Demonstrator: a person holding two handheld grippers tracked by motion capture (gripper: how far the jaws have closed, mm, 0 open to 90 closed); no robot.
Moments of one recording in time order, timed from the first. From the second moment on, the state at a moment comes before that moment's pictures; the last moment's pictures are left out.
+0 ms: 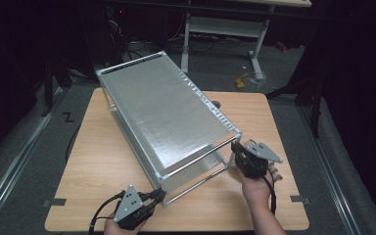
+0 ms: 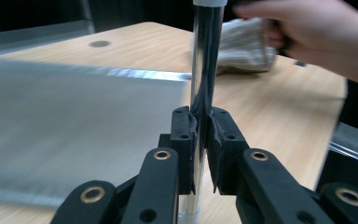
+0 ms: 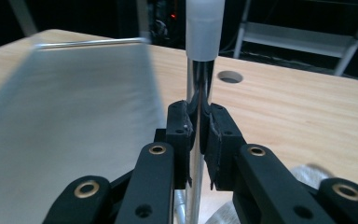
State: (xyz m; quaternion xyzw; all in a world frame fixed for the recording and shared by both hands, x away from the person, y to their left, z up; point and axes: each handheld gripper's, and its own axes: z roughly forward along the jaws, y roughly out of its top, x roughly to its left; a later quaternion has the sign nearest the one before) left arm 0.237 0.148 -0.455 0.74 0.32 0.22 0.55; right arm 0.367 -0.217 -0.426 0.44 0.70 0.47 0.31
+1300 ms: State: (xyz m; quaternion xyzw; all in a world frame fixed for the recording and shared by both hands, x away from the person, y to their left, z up) left arm 0.346 0.244 -0.454 0.67 0.46 0.30 0.50; right arm 0.256 -0.136 -0.437 0.30 0.75 0.54 0.23
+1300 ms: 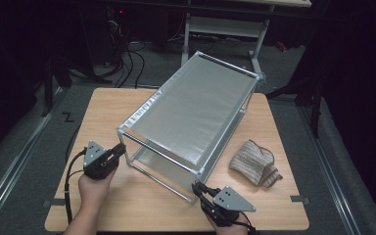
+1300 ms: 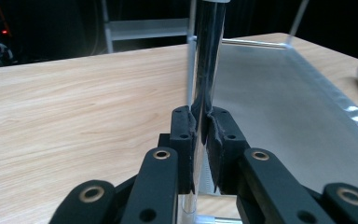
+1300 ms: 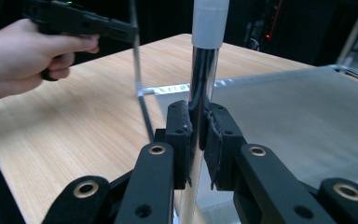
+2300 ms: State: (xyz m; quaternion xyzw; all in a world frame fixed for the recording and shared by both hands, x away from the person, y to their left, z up) left arm 0.337 0.257 -0.470 0.64 0.50 0.29 0.50; right arm 0.343 -0.293 -0.436 0.47 0.69 0.43 0.34
